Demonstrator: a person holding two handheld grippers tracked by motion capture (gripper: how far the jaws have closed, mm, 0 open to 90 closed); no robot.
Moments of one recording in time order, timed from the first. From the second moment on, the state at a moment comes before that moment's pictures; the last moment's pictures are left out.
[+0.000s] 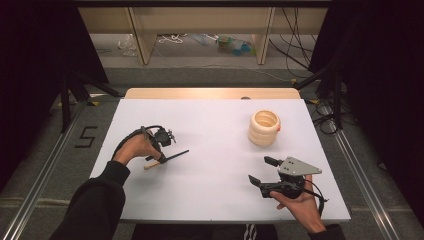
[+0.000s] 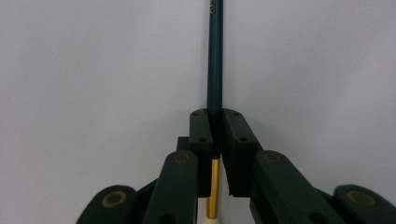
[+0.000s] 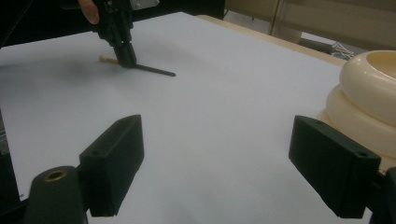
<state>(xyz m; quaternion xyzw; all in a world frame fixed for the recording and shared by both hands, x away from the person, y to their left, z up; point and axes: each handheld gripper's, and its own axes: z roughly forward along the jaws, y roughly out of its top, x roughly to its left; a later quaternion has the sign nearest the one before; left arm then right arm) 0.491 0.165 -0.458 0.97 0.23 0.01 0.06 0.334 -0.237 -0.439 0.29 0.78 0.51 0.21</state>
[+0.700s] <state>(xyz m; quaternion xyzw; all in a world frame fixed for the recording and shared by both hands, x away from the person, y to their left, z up) 0.486 0.161 -0.445 0.97 0.22 0.02 0.07 0.334 -0.236 -0.439 0.28 0.78 0.51 0.21</state>
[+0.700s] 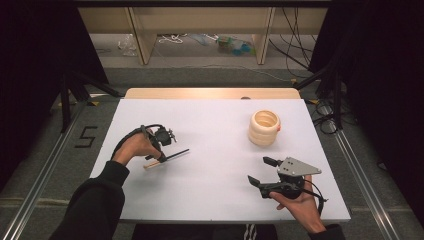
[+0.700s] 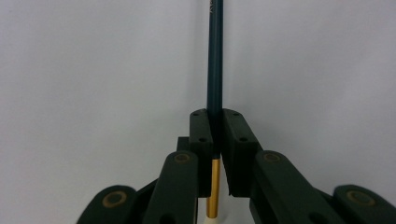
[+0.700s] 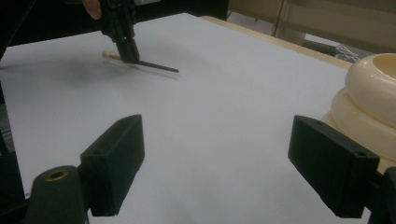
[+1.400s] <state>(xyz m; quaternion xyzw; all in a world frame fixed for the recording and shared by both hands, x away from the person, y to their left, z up) 0.445 0.114 -0.417 0.98 0.15 0.02 0.10 0.324 -0.205 -0.436 0.22 0.82 0.48 0.24</state>
